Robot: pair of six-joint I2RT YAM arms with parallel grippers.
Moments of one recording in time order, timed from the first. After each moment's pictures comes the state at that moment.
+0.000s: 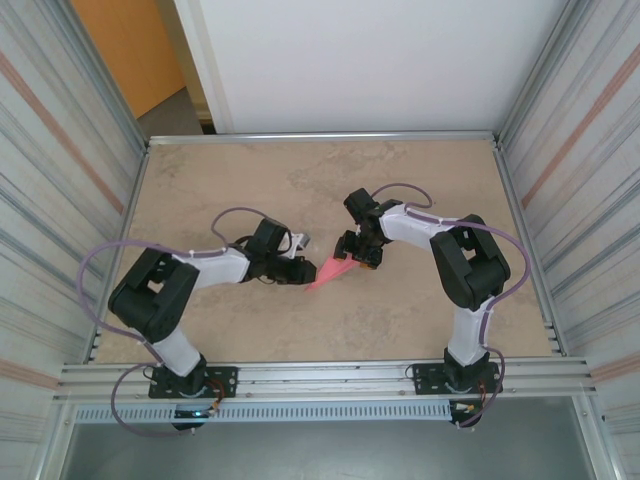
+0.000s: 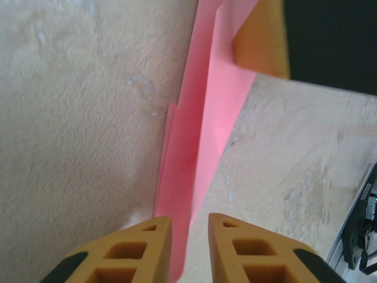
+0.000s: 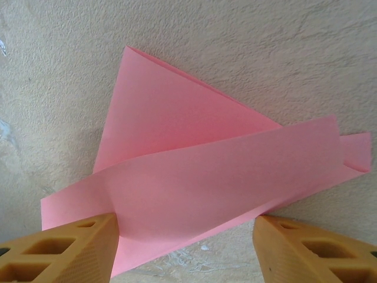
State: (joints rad) left arm -0.58 1.65 0.76 -0.06 0.55 -0.48; right arm 0.57 1.91 1.22 -0.67 -0.20 0.78
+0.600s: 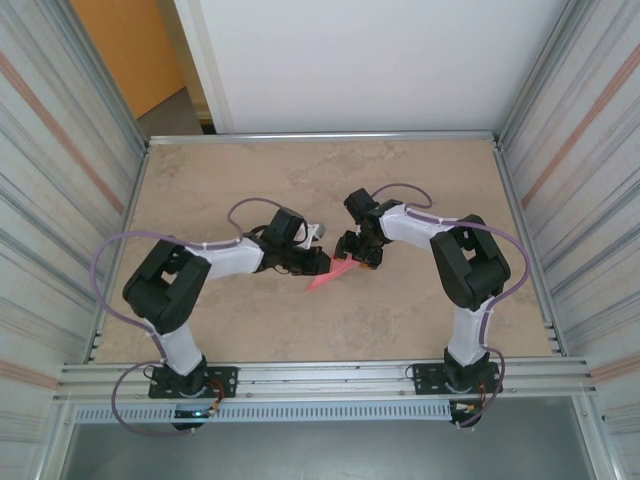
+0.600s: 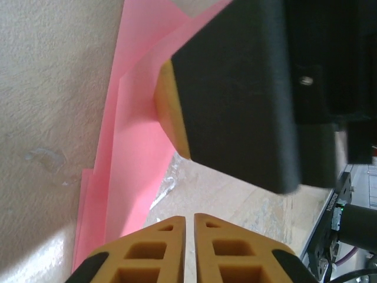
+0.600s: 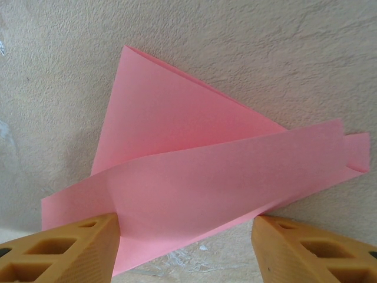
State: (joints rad) left arm -0.64 1.76 0.93 -0.08 0.59 -0.54; right arm 0.57 1.91 1.22 -0.67 -0.20 0.77
